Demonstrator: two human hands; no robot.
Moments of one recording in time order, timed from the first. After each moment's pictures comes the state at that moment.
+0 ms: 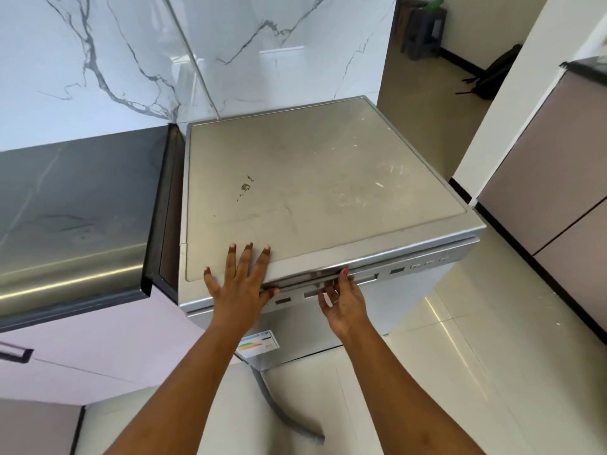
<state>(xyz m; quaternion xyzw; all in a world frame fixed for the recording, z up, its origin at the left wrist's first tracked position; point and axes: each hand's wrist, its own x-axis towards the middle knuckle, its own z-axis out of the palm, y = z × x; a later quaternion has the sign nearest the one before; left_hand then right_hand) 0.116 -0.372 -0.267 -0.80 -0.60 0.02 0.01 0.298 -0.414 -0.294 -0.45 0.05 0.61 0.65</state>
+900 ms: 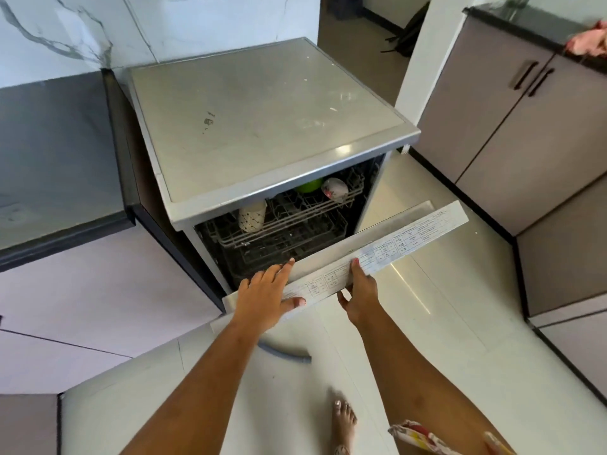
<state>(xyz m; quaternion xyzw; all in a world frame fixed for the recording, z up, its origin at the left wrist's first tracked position) 0.089 -0.519 -0.330 -0.88 -0.44 0.07 -0.15 0.266 -0.586 -0.342 -0.63 0.12 0.47 0.61</state>
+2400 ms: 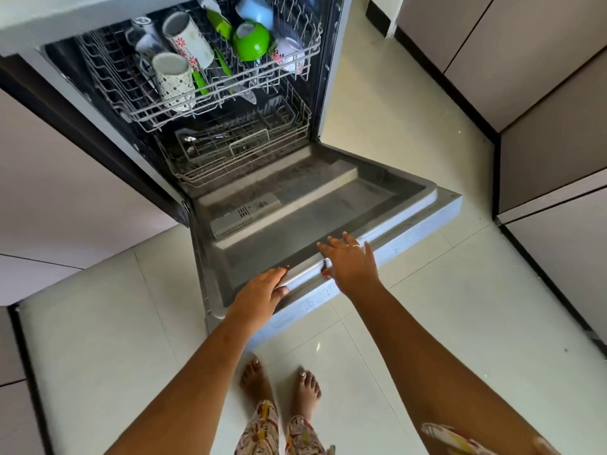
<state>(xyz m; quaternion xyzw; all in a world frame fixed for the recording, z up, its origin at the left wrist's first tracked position) 0.105 -0.716 -0.486 -0.82 -0.43 0.08 -0.38 0.304 -0.768 -0.465 -0.78 -0.56 0.25 -0.11</state>
